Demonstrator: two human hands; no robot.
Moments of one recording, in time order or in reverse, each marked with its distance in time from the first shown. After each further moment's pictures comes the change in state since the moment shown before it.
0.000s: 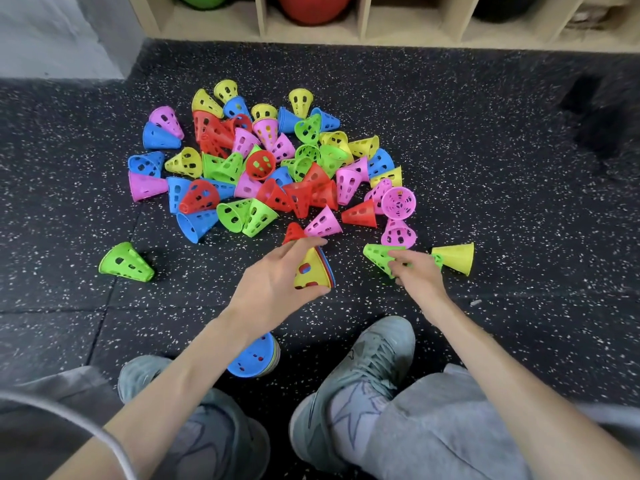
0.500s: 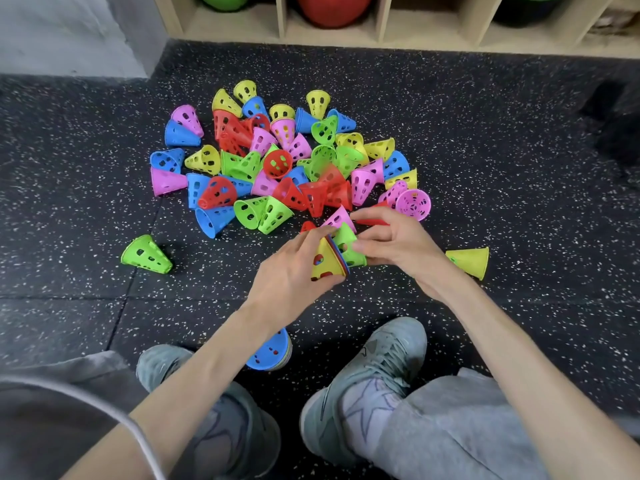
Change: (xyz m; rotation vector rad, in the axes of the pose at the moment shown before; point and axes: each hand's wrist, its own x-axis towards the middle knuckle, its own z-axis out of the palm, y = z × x) left_hand -0.001 0.006 -0.001 0.042 0.114 -0.005; right_hand -0.048 -0.110 -0.004 0.242 -0.511 -0.244
